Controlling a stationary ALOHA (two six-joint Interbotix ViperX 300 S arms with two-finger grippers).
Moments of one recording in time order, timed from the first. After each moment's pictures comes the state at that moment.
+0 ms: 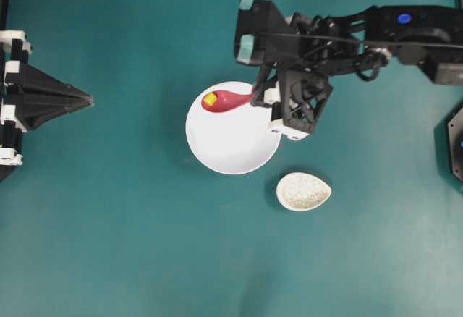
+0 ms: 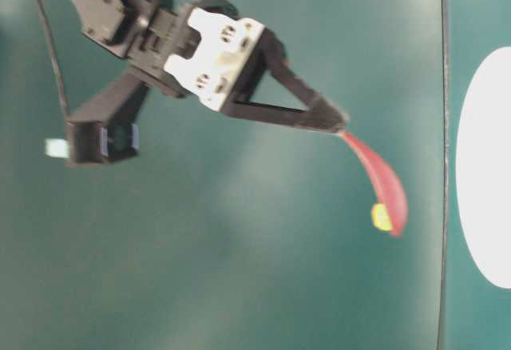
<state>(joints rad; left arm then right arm) 0.03 -0.97 1.18 0.01 -0.15 -0.02 -0.15 -0.10 0.33 0.14 0.69 -0.04</state>
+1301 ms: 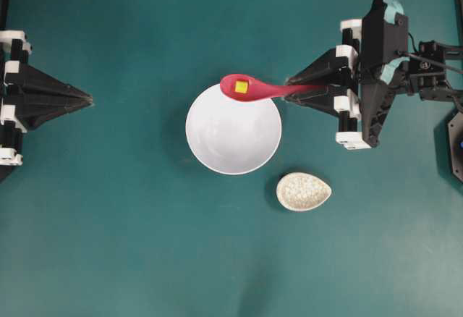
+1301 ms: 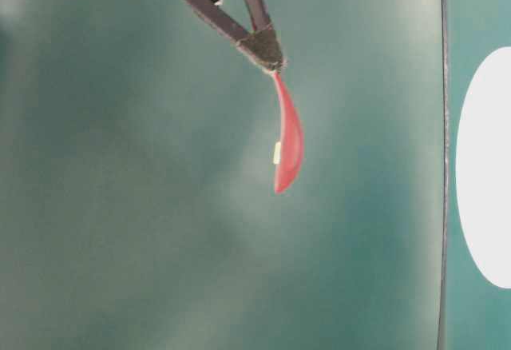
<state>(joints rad) 0.03 -0.97 1.18 0.01 -0.15 -0.02 -0.10 -0.44 0.80 0.10 0.04 -0.06</state>
